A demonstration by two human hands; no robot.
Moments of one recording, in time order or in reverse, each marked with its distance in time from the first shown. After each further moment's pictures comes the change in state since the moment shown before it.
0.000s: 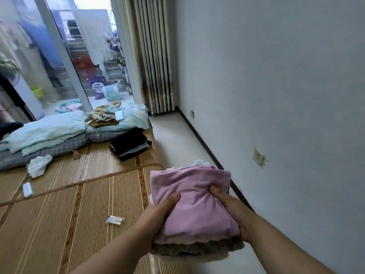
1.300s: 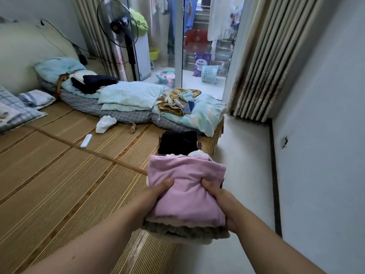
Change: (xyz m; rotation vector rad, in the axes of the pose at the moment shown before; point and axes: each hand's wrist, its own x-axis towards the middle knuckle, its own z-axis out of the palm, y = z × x) left_hand 0.315 0.148 -0.073 -0.301 0.618 0.022; right_hand 0.420 -0.226 0.016 -0.154 -0.609 0.101
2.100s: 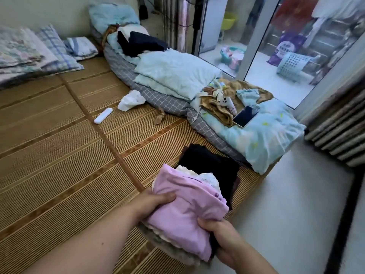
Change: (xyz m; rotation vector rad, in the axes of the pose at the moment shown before) left_hand 0.334 0.036 -0.062 -0.134 0.192 -0.118; right_hand 0.375 -0.066 -0.036 -0.105 -0.299 0.269
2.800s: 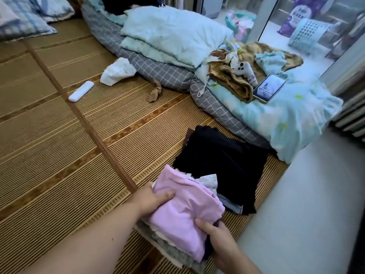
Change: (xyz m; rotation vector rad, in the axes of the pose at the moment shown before) left_hand 0.165 -0.088 -0.031 0.487 0.159 -0.193; right_hand 0.167 0.092 -0.043 -0.001 0.256 0.070
